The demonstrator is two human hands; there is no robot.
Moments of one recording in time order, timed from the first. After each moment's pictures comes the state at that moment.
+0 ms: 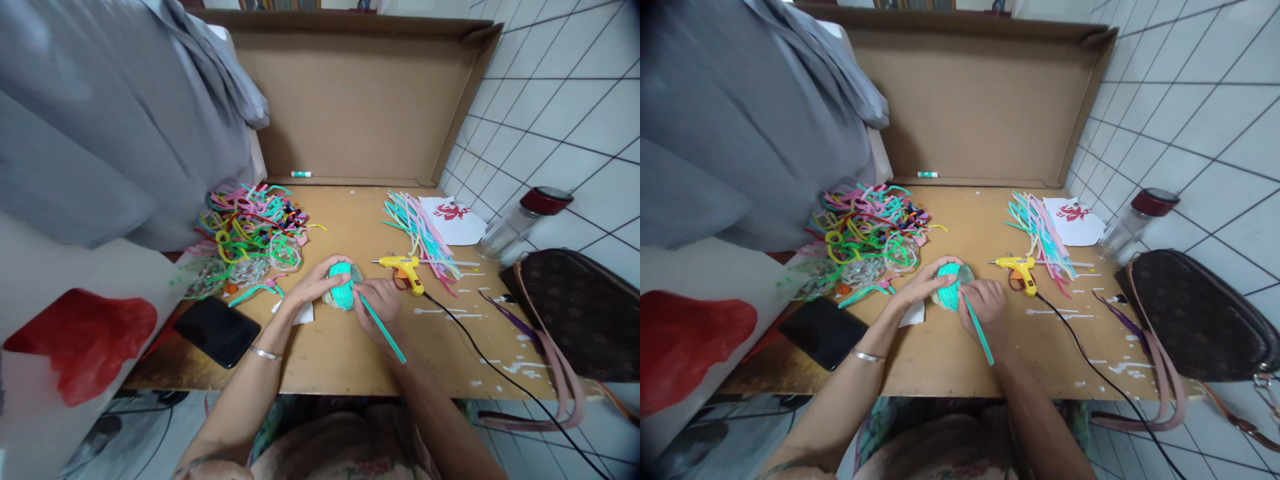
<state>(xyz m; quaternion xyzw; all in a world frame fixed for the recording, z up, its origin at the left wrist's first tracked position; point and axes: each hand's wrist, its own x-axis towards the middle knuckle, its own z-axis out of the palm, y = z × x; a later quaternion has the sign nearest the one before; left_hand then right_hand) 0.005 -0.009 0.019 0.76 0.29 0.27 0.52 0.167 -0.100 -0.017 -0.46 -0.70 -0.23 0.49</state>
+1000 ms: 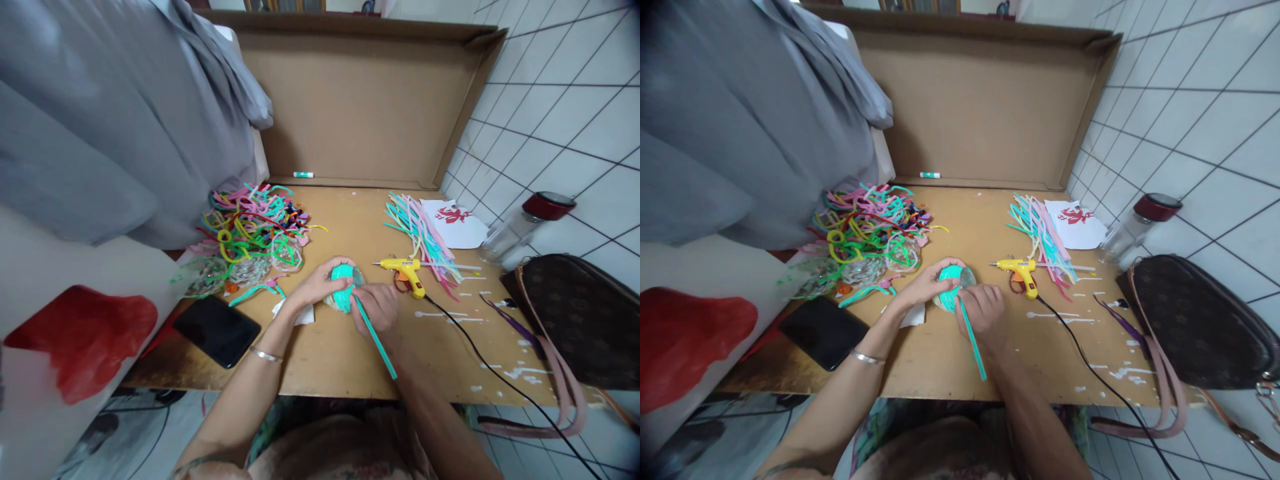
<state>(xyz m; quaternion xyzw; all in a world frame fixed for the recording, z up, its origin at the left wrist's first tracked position) 0.011 -0.008 0.013 0.76 0.29 0.29 0.50 0.162 -0.101 -0.013 -0.43 -0.71 -0.29 0.48</state>
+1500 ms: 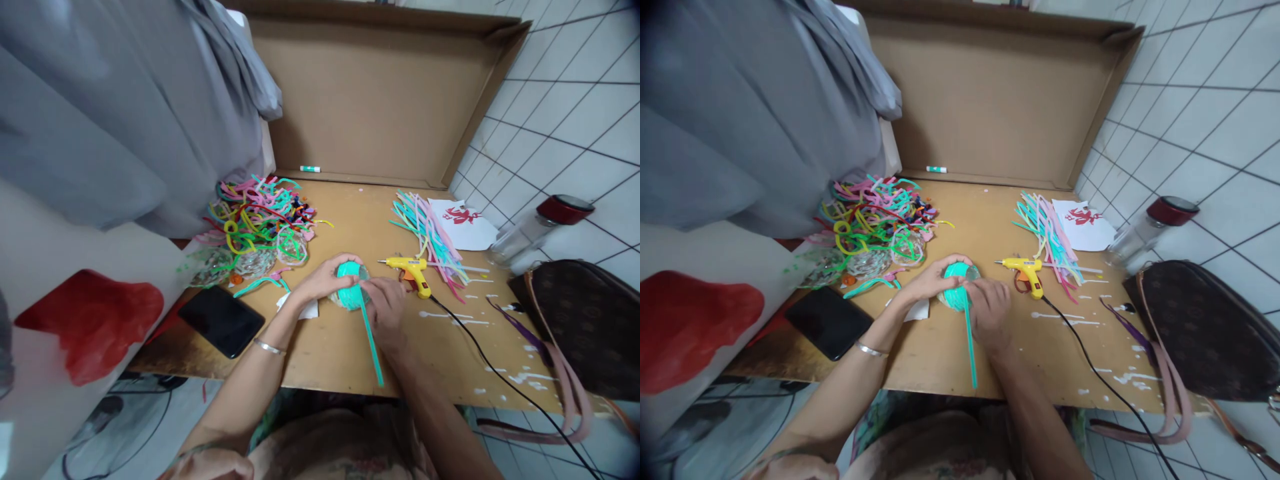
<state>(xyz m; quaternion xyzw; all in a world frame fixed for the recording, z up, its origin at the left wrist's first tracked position) 0.011 -0.008 0.017 0.77 0.28 0.28 0.49 0.162 -0.105 -0.015 -0.46 -0.70 -0.22 0.50</state>
